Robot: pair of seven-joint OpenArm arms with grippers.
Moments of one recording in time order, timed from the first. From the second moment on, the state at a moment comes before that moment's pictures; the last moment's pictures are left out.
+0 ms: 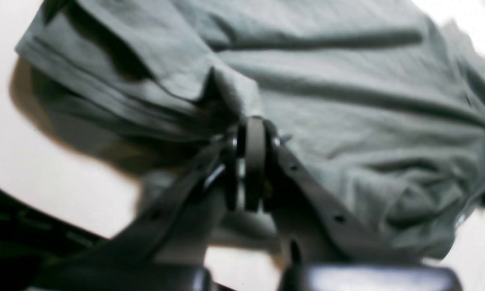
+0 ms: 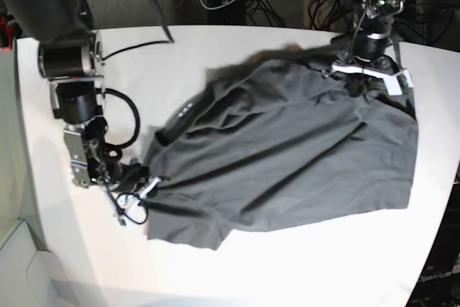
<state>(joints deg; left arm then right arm) 28.5 1.3 -14.6 116.1 -24.3 6.7 32.0 35.7 11.1 -3.9 34.3 19.0 23.7 -29.7</state>
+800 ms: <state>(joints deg) 32.1 -6.1 -12.1 116.1 -24.4 6.8 32.0 -2.2 5.0 -16.0 110.5 19.7 20.8 -66.2</state>
